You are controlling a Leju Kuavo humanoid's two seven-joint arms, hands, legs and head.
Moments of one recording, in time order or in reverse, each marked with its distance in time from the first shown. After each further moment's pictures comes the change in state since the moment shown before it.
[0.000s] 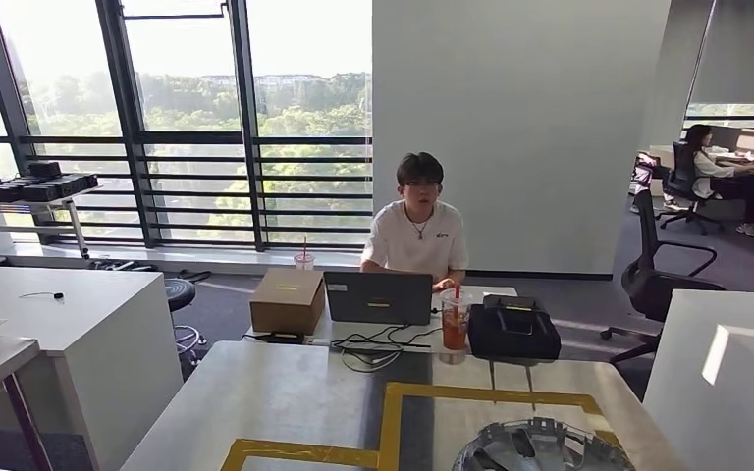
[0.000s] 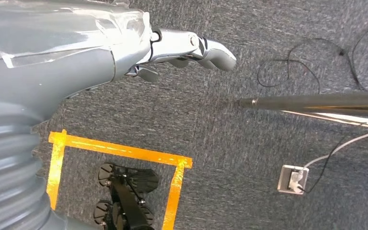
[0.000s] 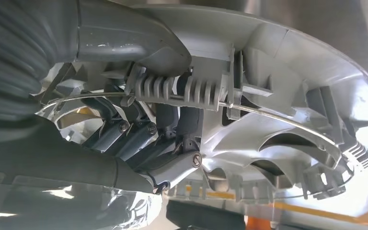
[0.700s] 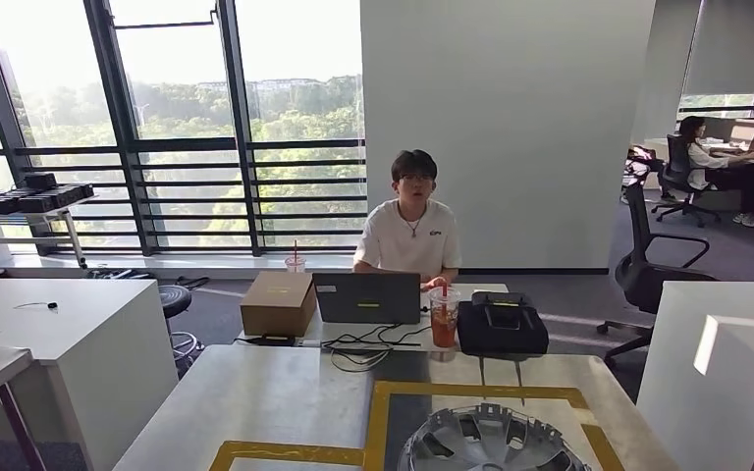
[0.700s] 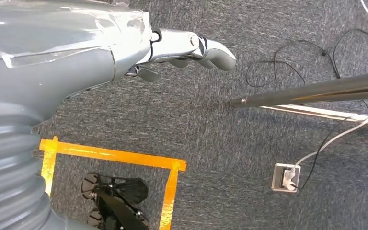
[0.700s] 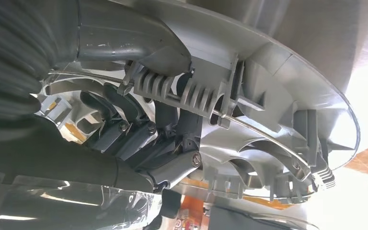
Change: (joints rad) left arm -0.020 0.010 -0.002 0.018 -0.061 0.039 -0.069; right arm -0.318 0.196 0.301 0.405 0.014 -0.107 -0.153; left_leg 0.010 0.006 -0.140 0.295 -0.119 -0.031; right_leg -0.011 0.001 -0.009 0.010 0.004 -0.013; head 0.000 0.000
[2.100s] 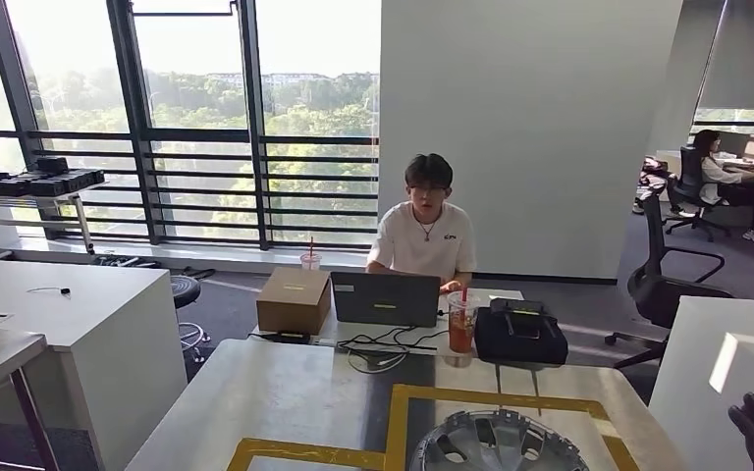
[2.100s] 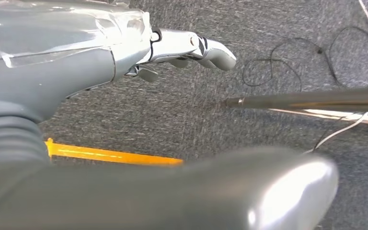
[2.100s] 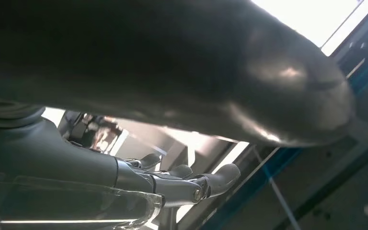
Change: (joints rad) left arm 0.021 -0.011 0.002 -0.013 -0.009 -0.060 -0.056; right arm 0.701 0.284 -0.974 -1.336 -0.386 -0.264 0.011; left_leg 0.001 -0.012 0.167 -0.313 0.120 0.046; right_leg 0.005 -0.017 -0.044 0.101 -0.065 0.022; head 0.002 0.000
